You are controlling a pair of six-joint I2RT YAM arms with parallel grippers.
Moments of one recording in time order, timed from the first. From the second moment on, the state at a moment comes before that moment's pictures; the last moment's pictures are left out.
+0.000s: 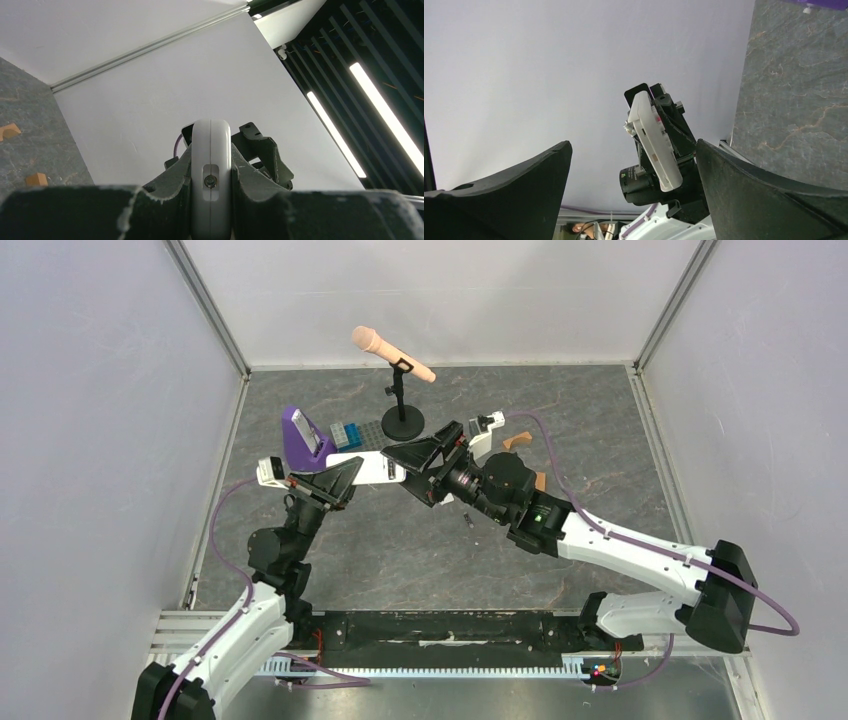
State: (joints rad) left arm -0.39 0.63 0.19 0.98 0.13 -1.47; right arm 1.02 1.24 0.97 0.29 0.11 1.45
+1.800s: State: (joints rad) left arm -0.39 0.62 0.23 0.91 0.14 -1.61; right arm 1.00 1.30 1.03 0.30 0.16 1.49
